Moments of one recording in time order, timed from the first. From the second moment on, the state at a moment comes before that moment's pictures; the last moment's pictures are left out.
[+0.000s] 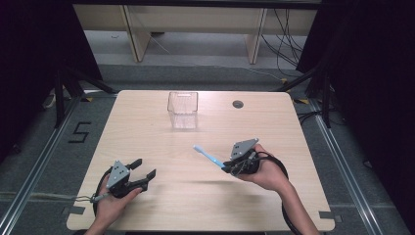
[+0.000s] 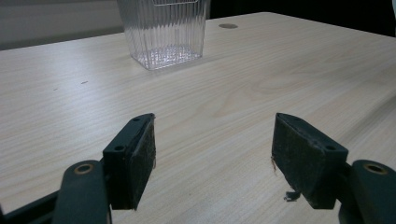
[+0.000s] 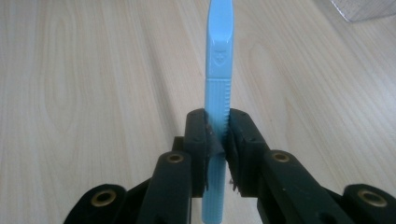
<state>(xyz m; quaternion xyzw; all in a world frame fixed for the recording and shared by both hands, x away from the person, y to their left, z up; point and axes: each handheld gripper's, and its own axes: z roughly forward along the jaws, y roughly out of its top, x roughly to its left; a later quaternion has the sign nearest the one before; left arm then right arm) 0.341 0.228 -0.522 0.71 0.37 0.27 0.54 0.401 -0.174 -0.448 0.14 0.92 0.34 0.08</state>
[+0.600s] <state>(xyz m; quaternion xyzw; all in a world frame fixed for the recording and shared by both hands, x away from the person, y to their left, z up) 0.343 0.228 -0.523 0.71 0.36 0.27 0.55 0.396 -0.184 -0.463 0.18 0.87 0.46 0.10</state>
